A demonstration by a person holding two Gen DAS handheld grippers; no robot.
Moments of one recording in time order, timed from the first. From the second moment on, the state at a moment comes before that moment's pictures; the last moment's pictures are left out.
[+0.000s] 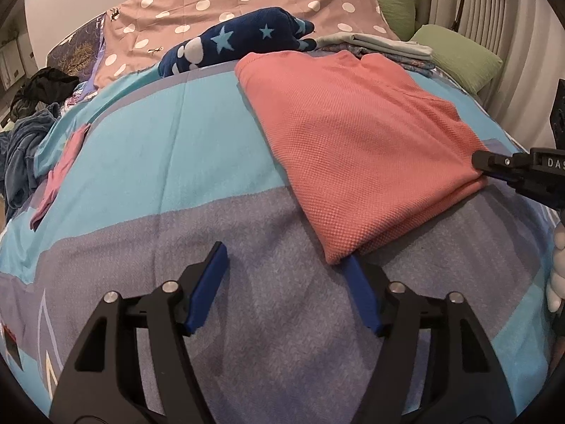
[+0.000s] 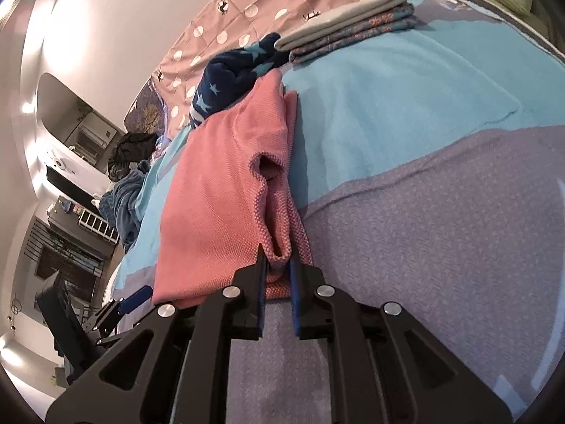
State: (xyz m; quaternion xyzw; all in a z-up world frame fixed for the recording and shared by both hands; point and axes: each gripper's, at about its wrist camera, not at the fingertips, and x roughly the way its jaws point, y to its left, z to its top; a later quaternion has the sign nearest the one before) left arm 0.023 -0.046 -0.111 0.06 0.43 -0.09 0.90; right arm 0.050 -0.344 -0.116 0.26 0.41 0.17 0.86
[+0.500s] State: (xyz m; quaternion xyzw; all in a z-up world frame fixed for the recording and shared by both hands) left arm 0.035 -0.063 -0.064 0.01 0.41 -0.19 0.89; right arm 0.094 -0.299 -0.087 0.18 0.39 0.22 0.88
